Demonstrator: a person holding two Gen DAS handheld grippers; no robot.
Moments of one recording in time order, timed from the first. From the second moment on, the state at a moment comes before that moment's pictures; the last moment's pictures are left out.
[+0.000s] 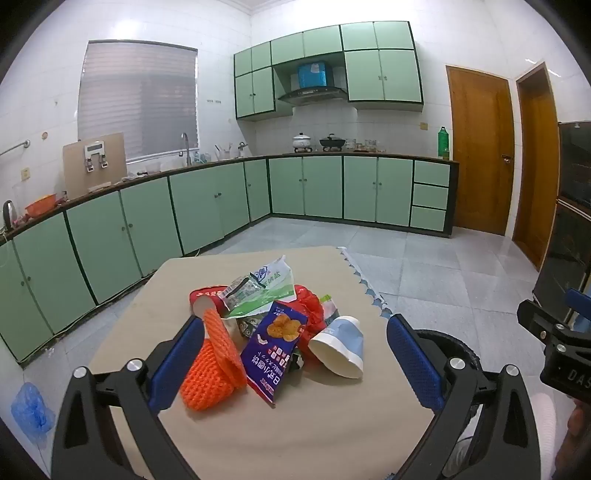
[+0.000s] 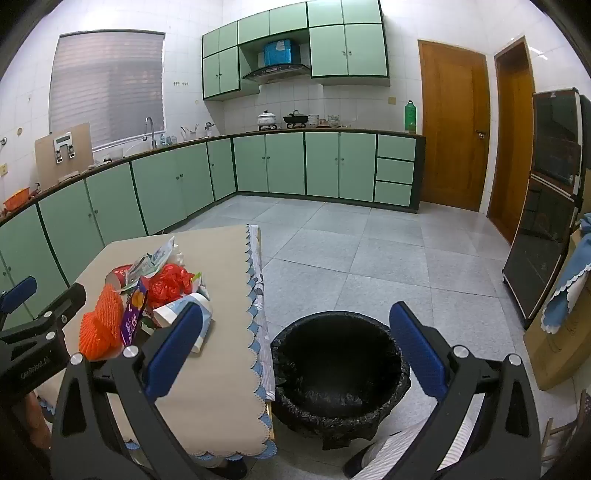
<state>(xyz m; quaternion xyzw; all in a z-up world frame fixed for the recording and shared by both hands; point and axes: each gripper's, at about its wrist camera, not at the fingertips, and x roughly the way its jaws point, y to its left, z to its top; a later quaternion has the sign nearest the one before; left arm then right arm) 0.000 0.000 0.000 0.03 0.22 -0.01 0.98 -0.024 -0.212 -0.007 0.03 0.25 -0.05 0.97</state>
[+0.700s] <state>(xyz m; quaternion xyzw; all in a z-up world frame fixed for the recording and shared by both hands) -0.002 0.000 0.002 0.03 0.21 0.00 0.98 -0.024 -0.213 -0.008 0.03 0.25 -0.05 0.97</state>
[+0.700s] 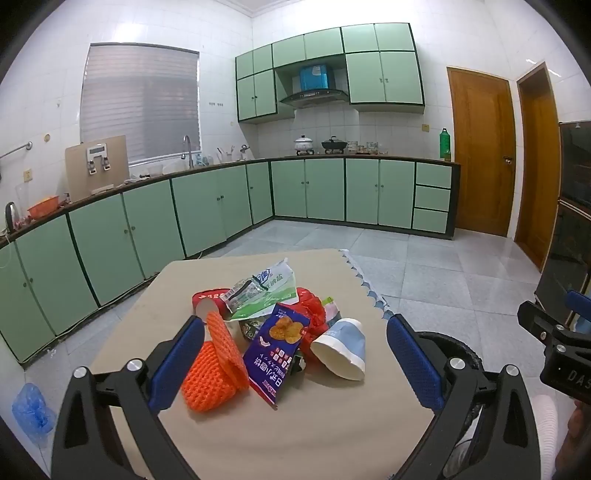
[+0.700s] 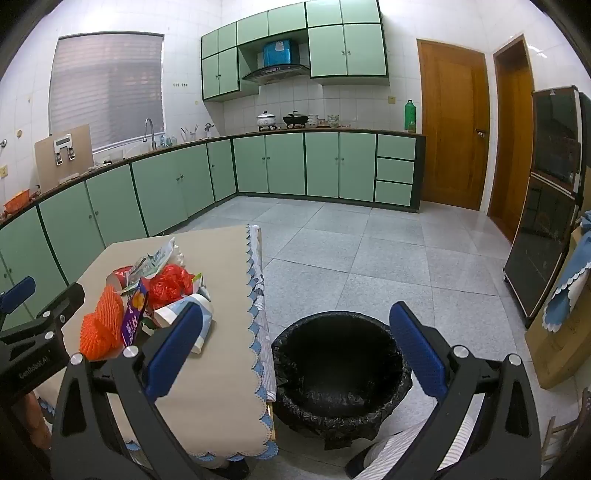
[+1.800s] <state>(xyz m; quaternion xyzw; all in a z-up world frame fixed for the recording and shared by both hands) 0.000 0.002 -0.003 0.04 0.21 0.00 0.98 -0.023 -0.215 -0.010 0.03 0.25 -0.05 0.97</state>
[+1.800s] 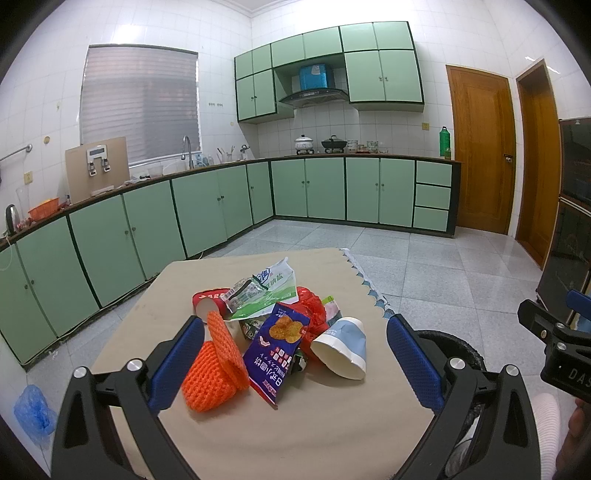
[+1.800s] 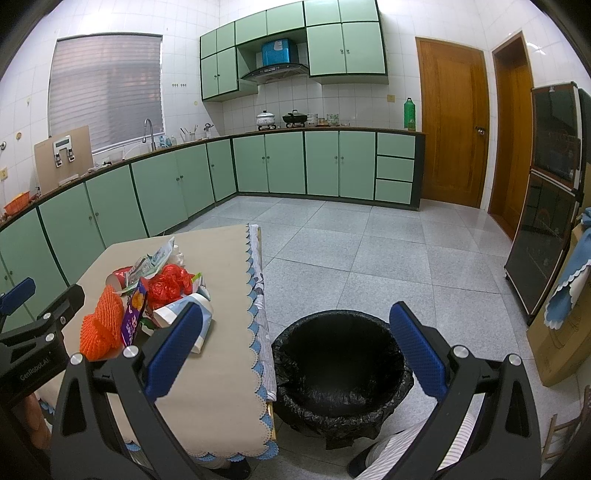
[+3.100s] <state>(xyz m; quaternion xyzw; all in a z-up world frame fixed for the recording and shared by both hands) 0.000 0.001 -0.003 0.04 0.21 0.00 0.98 -0.023 -0.215 -0.006 0.04 0.25 -0.05 0.97</state>
